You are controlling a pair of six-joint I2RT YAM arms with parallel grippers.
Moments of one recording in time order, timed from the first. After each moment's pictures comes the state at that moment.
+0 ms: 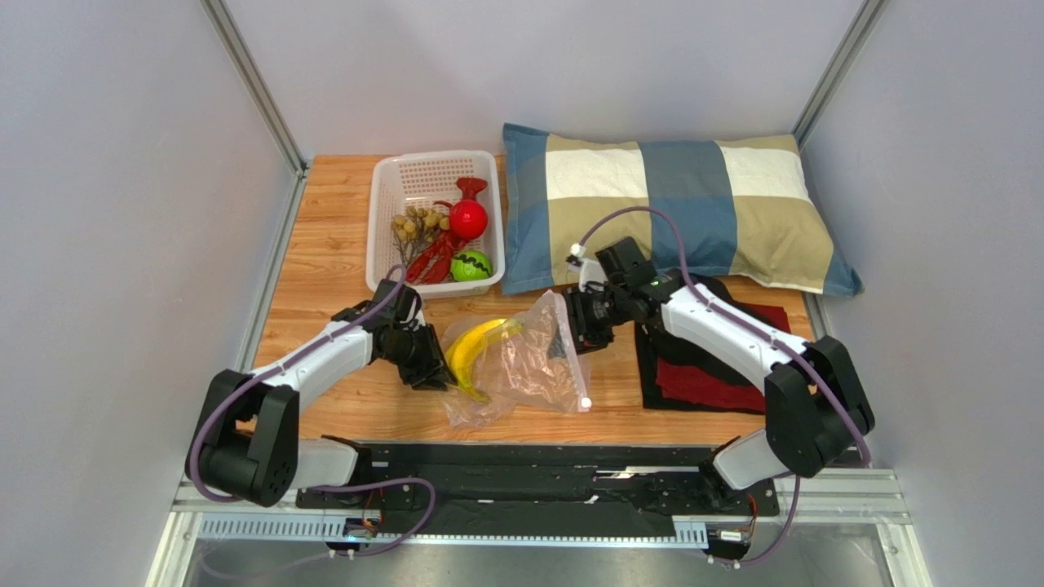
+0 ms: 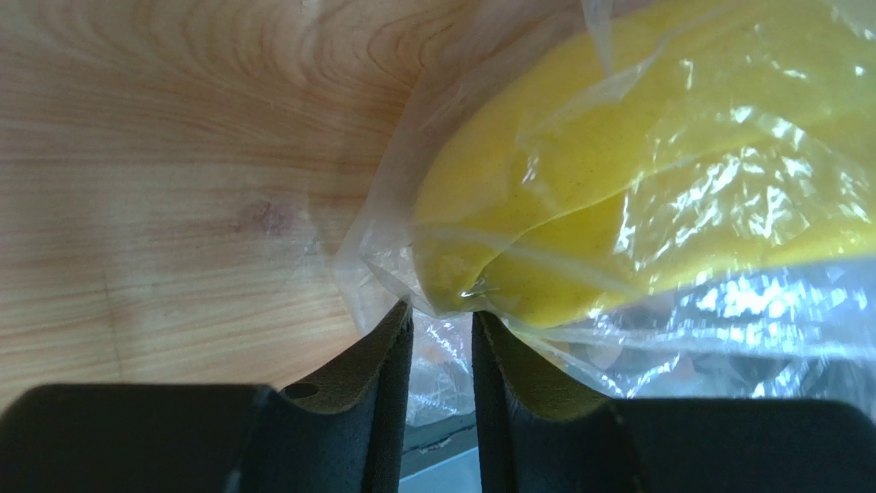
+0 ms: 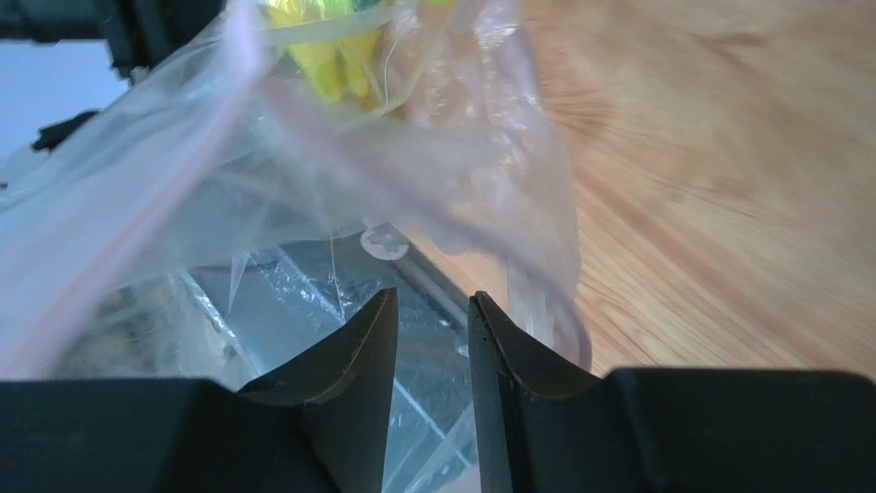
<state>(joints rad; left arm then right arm) -0.30 1.29 0.63 -0.58 0.38 -0.68 0.55 1.47 1.01 -0.54 -0.60 0.48</state>
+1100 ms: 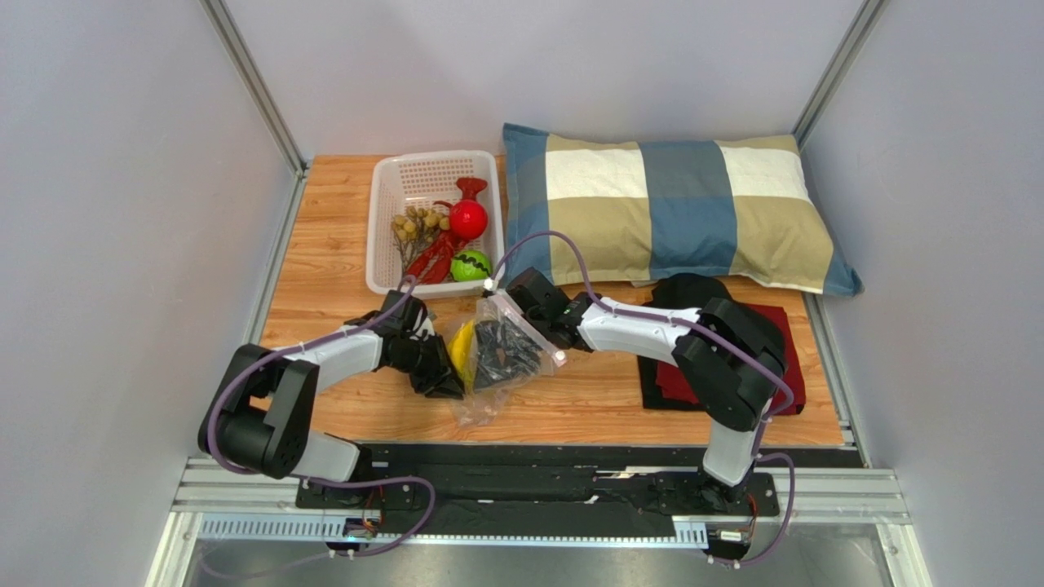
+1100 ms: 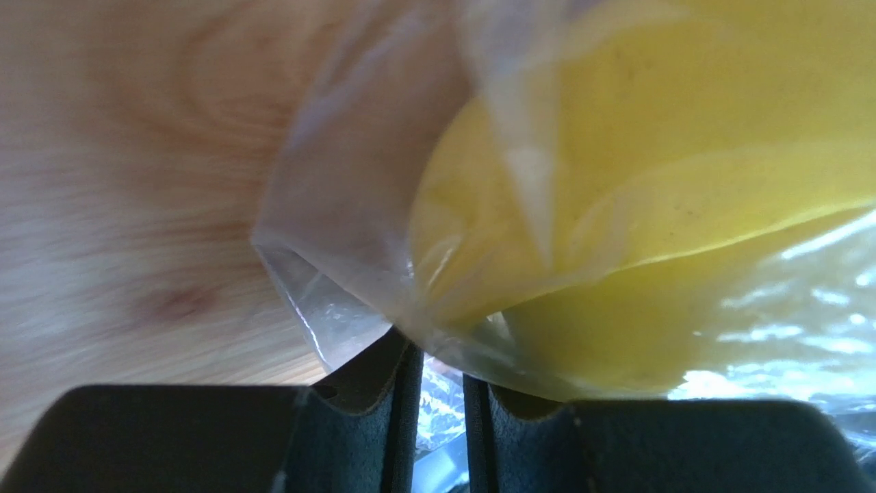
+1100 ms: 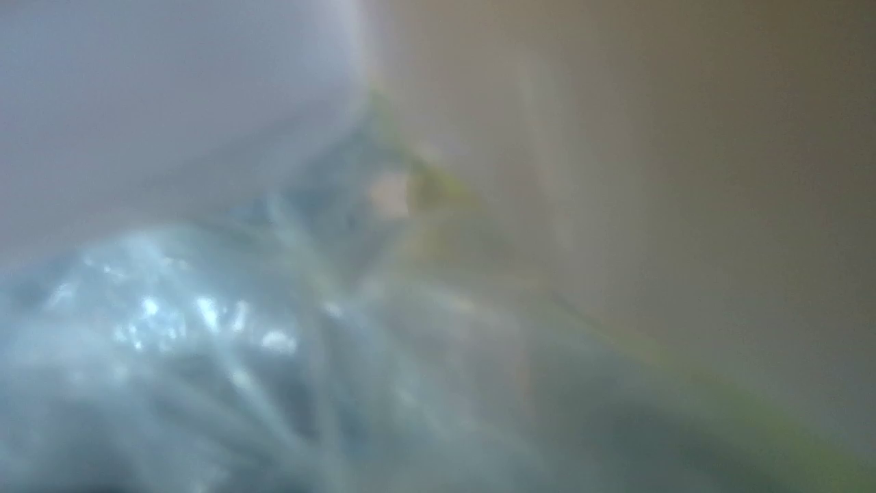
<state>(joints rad) -0.32 1.41 0.54 -0.38 0.51 -0.73 0.88 1.81 1.13 -0.23 -0.58 0.59</state>
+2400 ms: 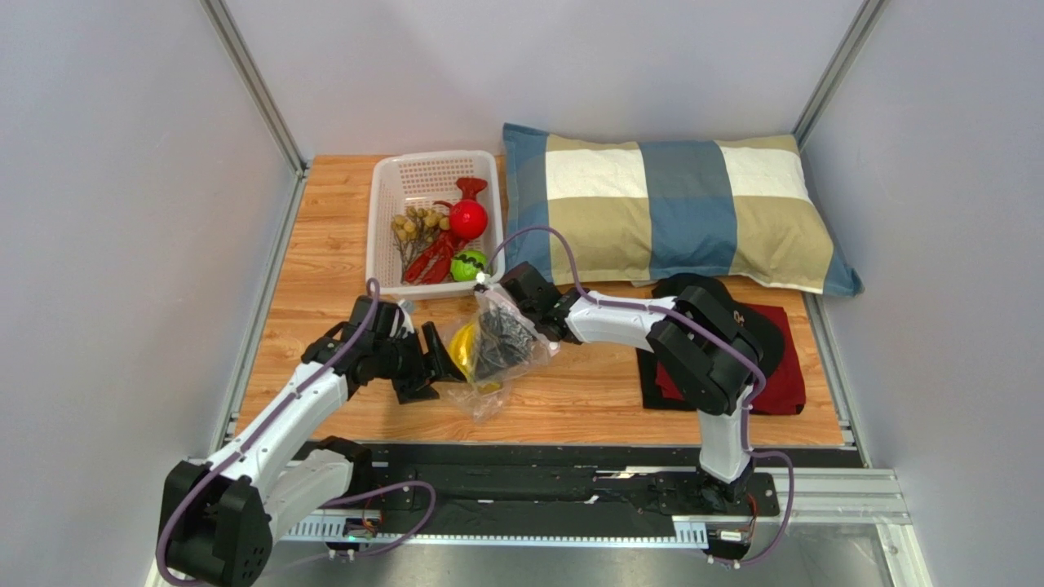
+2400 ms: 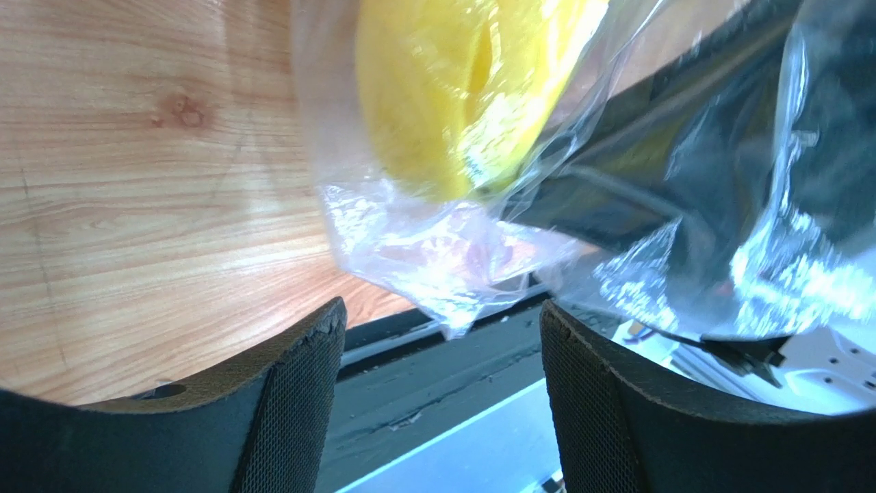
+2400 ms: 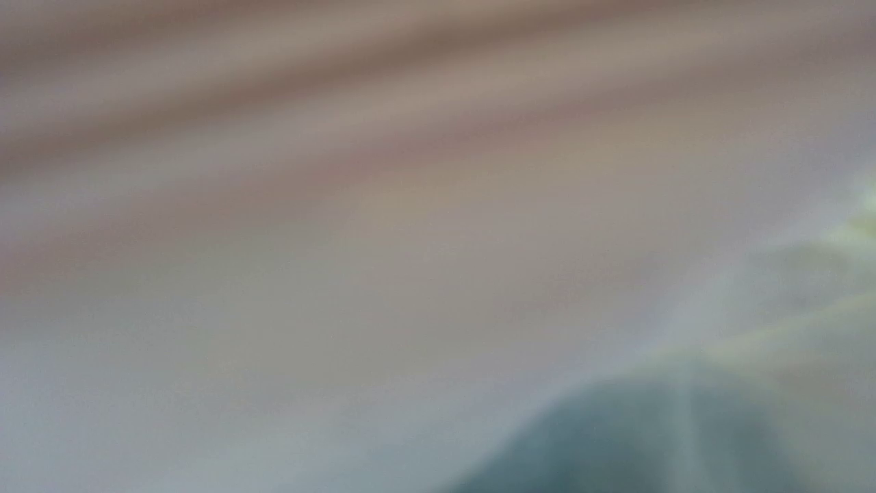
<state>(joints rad) -0.31 0.97 0.55 -0.62 0.43 -0.74 0.87 1.94 1.19 -0.12 -0.60 0.54</state>
